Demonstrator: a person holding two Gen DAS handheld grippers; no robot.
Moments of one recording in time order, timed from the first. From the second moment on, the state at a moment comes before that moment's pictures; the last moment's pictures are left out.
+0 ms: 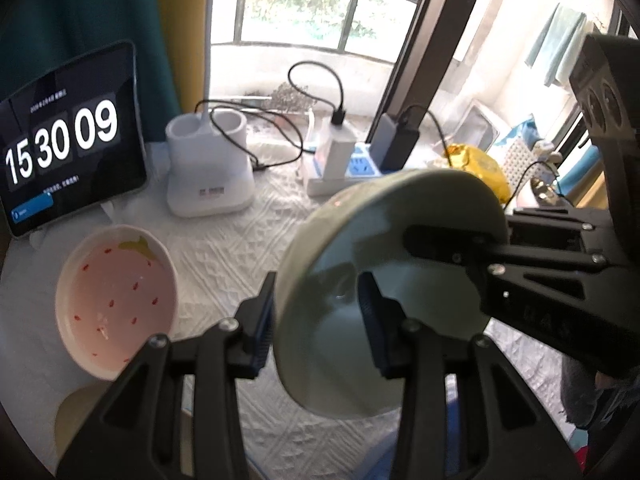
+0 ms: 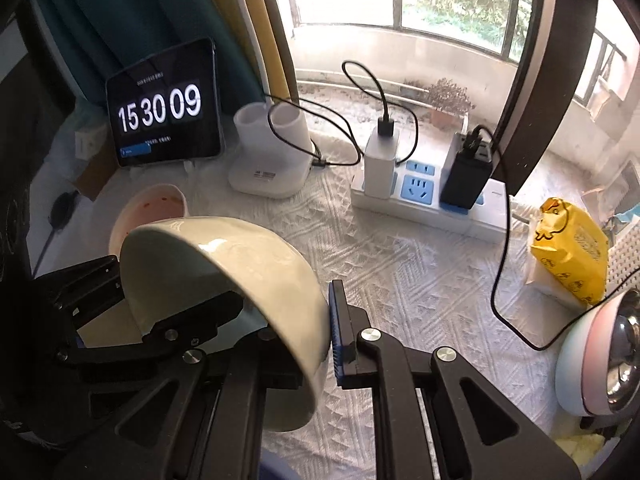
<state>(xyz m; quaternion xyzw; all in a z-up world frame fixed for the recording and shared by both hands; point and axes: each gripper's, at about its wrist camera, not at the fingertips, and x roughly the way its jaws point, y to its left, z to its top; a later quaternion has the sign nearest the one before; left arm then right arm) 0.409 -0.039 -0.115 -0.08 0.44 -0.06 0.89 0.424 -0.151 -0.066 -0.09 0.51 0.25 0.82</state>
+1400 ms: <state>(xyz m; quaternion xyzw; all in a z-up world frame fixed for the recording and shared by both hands) 0.288 -0.072 -0.105 -0.08 0.43 -0.13 0.89 0.294 -0.189 -0.045 -0.05 0.53 0.22 0.82</state>
